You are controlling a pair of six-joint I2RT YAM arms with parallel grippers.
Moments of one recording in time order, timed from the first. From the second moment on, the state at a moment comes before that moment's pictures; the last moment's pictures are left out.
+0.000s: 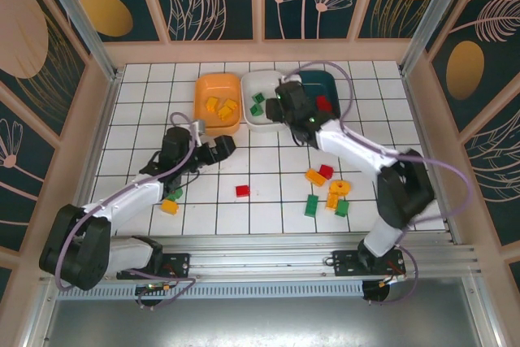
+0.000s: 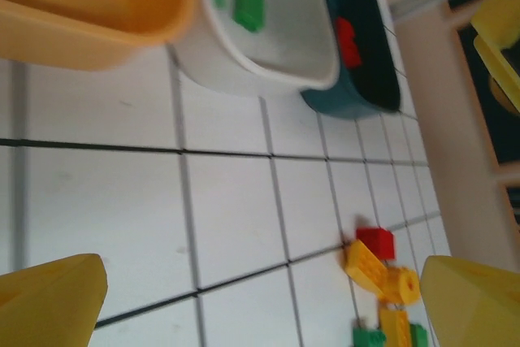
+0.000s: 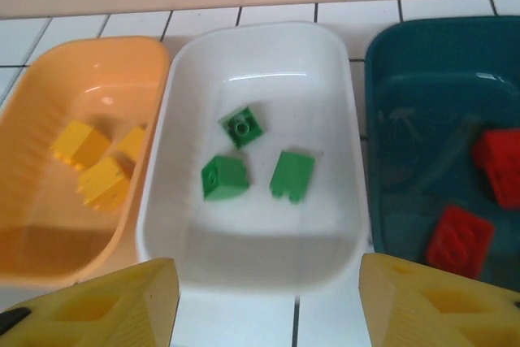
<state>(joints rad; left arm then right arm) -0.44 1.27 0.58 0.18 0.36 -0.78 0.67 1.60 1.21 -0.22 0.34 0.41</state>
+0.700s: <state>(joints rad) -0.61 1.36 0.57 0.39 0.25 -0.75 0.80 1.18 0.67 -0.64 0.21 0.87</state>
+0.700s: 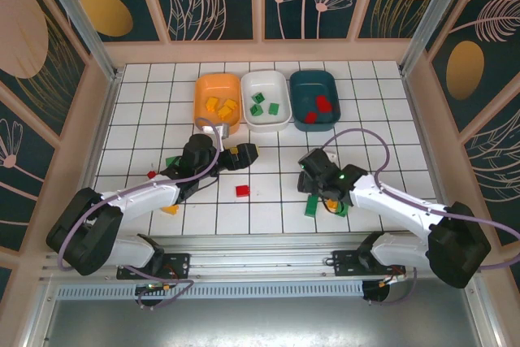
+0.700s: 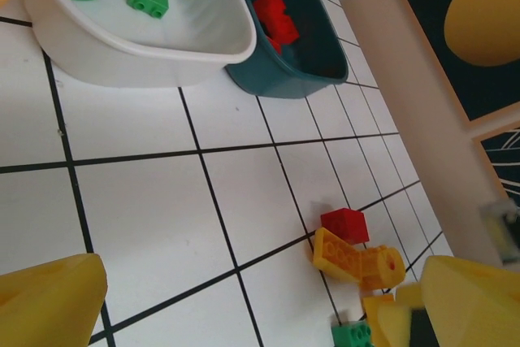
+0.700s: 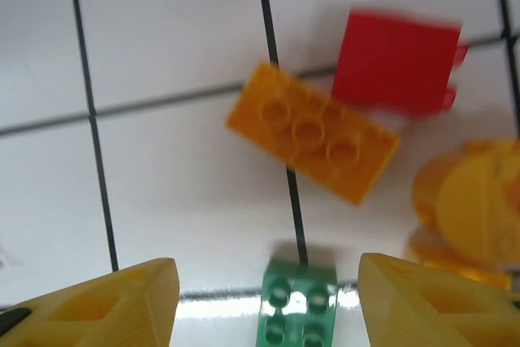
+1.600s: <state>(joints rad) -0.61 1.29 0.59 0.26 0.04 -0.76 0.91 1.25 0.67 -0.62 0.23 0.93</state>
